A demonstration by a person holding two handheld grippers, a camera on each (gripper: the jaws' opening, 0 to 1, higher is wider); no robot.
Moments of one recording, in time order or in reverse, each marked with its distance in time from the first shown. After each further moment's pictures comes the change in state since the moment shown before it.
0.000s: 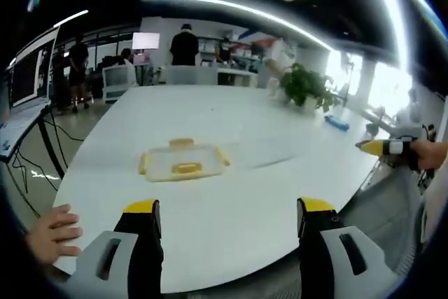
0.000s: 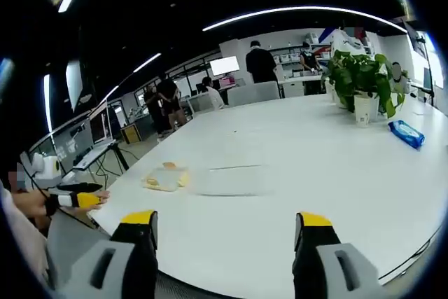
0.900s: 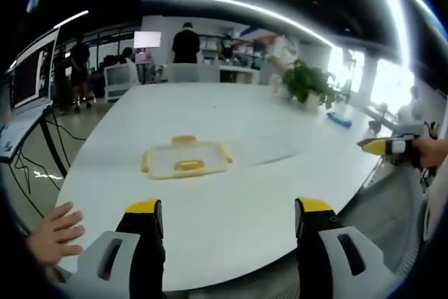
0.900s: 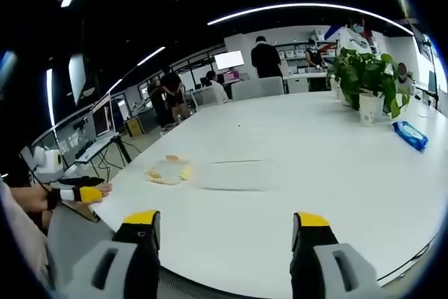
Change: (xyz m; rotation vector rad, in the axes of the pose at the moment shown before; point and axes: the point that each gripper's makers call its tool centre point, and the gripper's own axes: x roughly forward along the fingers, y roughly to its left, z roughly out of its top) left arm 0.000 0.002 -0.003 0.007 0.018 0.020; right arm 0.001 0.003 -0.005 -0.005 0.032 0.021
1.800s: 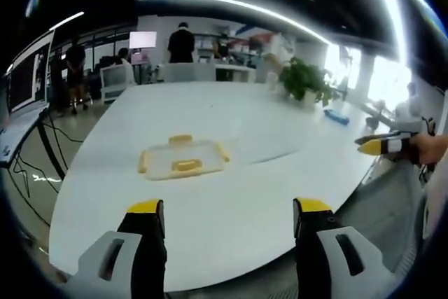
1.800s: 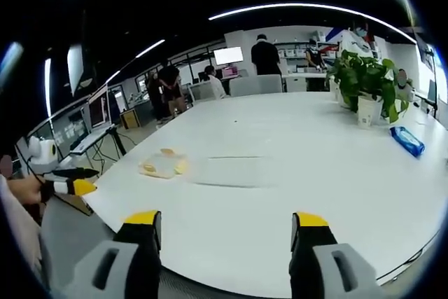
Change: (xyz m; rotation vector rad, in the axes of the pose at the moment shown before) left arm 0.001 -0.003 0.000 0.014 0.010 -0.019; right arm 0.002 -0.003 -0.005 -0.040 0.032 -0.034
